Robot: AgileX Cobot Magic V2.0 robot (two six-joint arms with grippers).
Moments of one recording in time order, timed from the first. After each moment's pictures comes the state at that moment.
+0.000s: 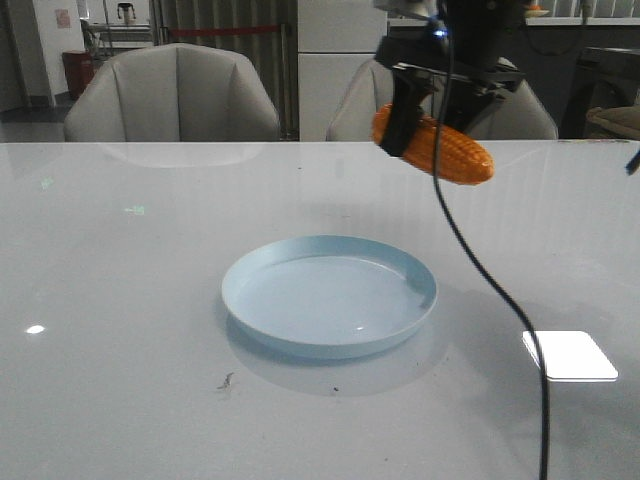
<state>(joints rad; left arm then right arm) -0.01 0.67 -0.68 0.01 0.52 0.18 0.27 2.11 -1.97 0.30 1.18 -0.32</state>
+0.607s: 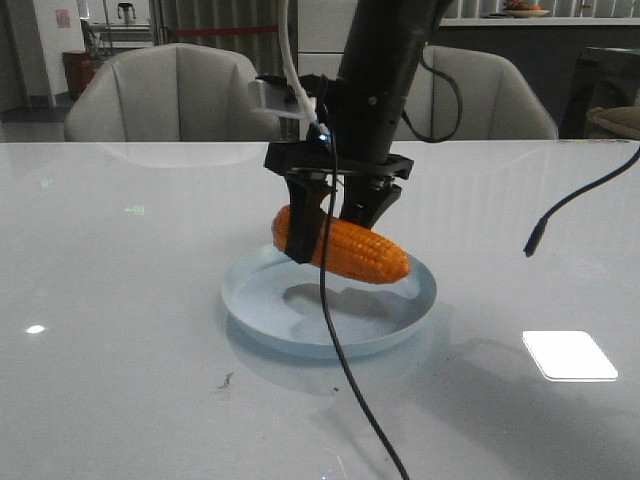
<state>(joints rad) -0.01 0.67 -0.68 0.01 0.52 0.18 0.46 2.27 -1.97 0.30 1.21 -0.34</state>
